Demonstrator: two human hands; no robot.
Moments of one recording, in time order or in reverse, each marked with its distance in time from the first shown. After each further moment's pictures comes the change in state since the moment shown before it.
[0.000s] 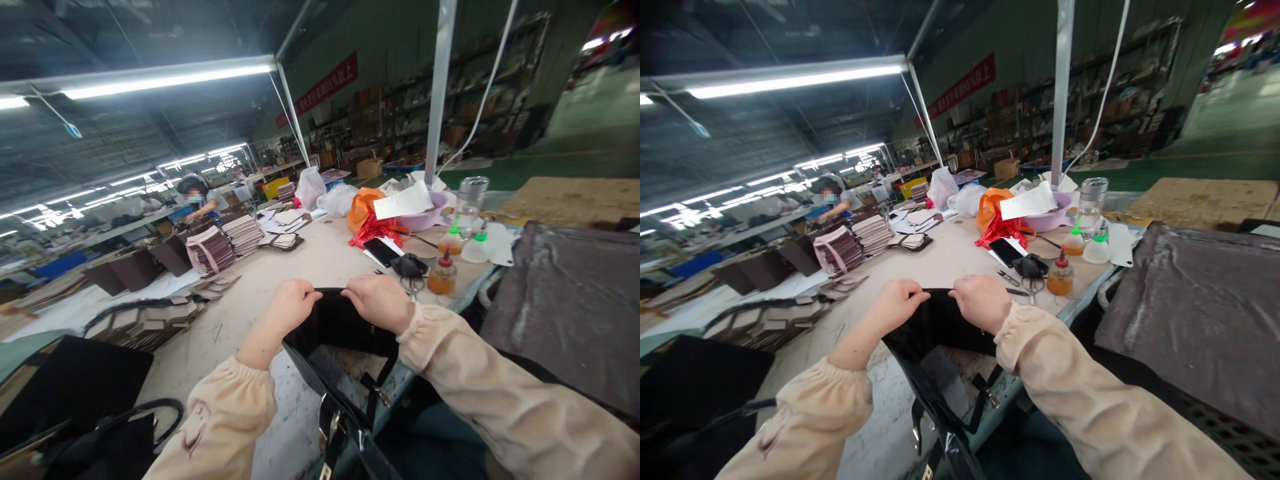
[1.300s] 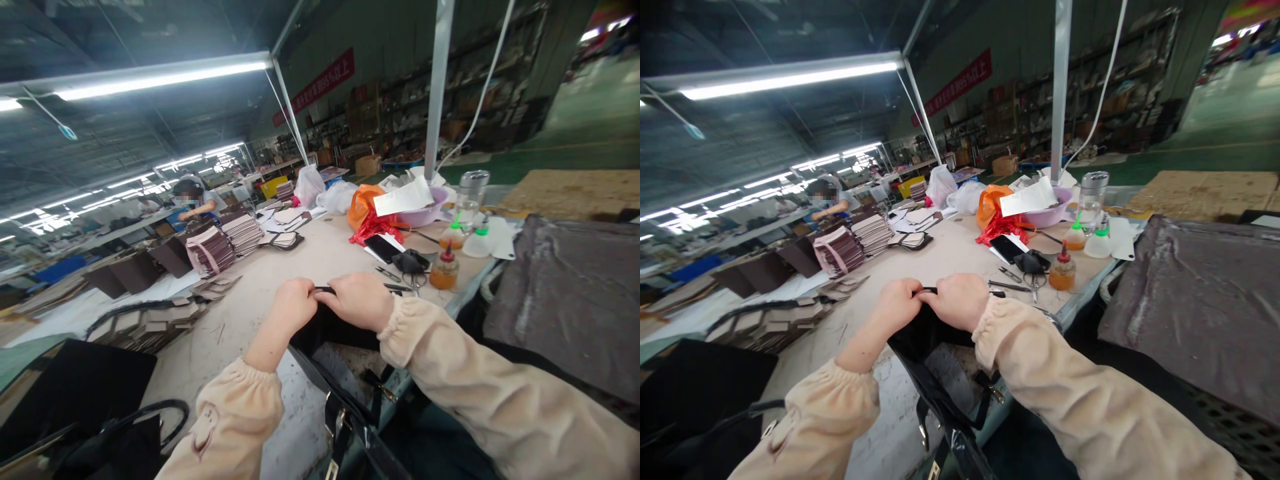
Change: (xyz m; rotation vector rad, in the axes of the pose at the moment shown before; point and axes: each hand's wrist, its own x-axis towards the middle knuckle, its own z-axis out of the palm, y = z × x) left_hand -0.001 0.000 0.005 0.109 0.011 -0.059; right_hand 0.018 -0.035 -0.012 0.040 -0.097 0.053
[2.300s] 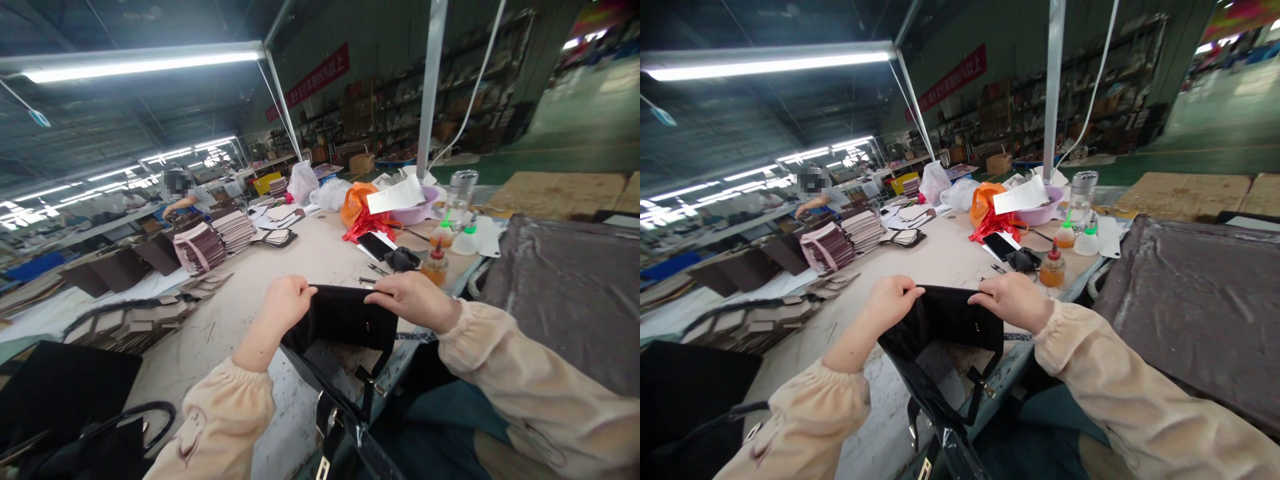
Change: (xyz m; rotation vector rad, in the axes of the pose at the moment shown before) left_hand 0.000 0.002 -0.002 -0.053 0.002 -0.029; right_hand -0.048 0.085 0.010 0.018 0.070 -0.126
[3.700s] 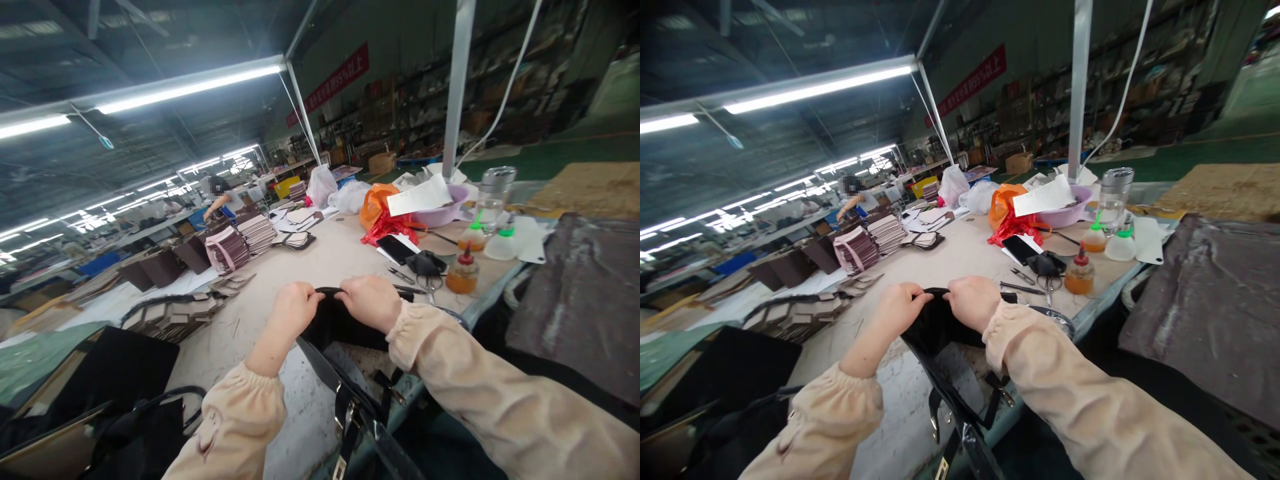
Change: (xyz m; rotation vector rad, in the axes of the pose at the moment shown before) left_hand -0.016 -0.010 -0.006 0.048 0.042 -0.082; right_hand 0.059 -0.072 0.016 0.018 -0.063 0.127
